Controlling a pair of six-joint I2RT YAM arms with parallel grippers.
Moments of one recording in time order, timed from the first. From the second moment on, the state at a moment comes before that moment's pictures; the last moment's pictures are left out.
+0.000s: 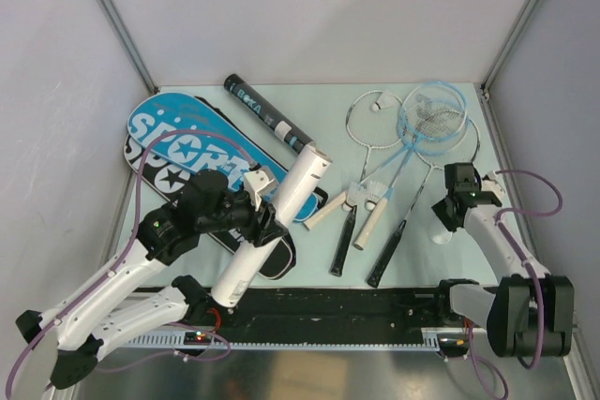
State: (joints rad) left arm -0.75 0.78 0.87 -0.61 0.35 -0.02; right arm 0.01 1.15 0.66 -0.66 0.32 1.01
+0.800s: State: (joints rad) left arm -0.75 0.78 0.87 -0.61 0.40 -0.02; right arm 0.23 1.20 0.78 -0.18 -0.42 0.44
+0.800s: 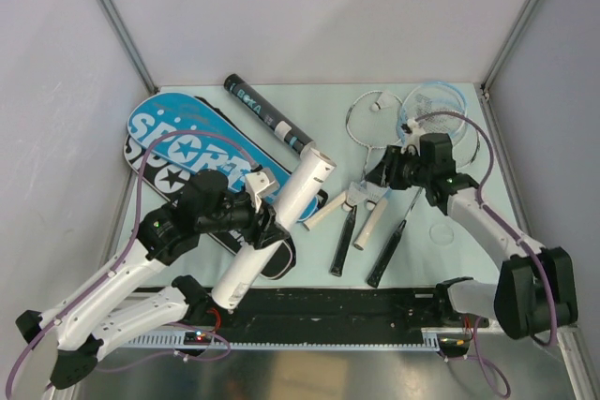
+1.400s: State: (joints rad) left arm -0.75 0.78 0.87 -0.61 0.40 -0.02; right arm 0.28 1.58 0.98 -0.27 -0.55 0.21
